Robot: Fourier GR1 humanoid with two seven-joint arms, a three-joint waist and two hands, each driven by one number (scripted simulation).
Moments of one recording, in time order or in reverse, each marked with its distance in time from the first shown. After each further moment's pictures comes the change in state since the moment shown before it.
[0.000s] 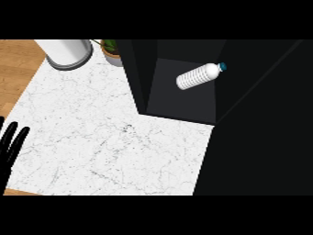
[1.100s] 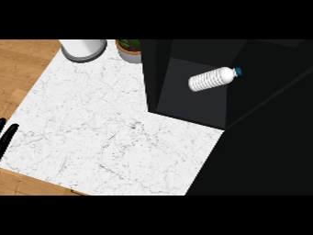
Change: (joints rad) left arm -0.011 0.074 0.056 0.025 0.045 -0.101 0.028; right arm -0.300 -0.080 -0.044 0.003 -0.026 0.132 0.102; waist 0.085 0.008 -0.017
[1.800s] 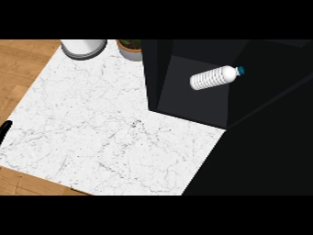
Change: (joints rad) left arm -0.013 0.018 0.027 0.017 0.022 -0.025 0.007; right arm -0.052 0.020 -0.008 0.012 -0.020 0.020 0.034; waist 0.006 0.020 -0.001
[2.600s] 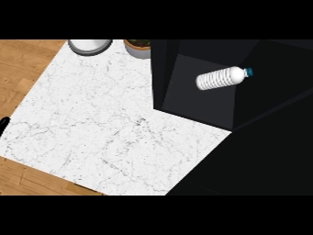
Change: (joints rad) left arm -0.025 0.014 0.011 0.009 0.013 -0.035 0.008; right arm -0.108 0.109 -0.020 0.082 -0.138 -0.027 0.078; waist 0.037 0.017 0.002
